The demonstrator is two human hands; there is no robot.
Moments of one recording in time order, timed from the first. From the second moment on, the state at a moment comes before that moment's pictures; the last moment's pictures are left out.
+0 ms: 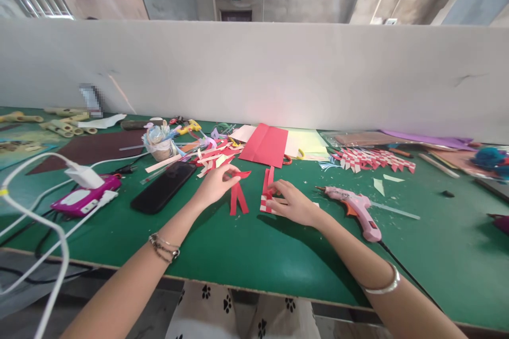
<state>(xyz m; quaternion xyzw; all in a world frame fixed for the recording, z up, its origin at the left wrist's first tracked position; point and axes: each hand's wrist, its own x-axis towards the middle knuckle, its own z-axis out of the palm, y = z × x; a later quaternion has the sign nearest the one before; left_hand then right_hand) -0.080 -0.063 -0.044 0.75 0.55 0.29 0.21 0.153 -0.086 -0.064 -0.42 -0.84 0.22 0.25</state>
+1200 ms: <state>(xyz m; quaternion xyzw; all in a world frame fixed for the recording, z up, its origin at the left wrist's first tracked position) -0.042 -0.090 -0.062 0.95 0.30 0.05 0.07 0.186 -0.092 -0.002 -0.20 -0.47 0.68 0.53</state>
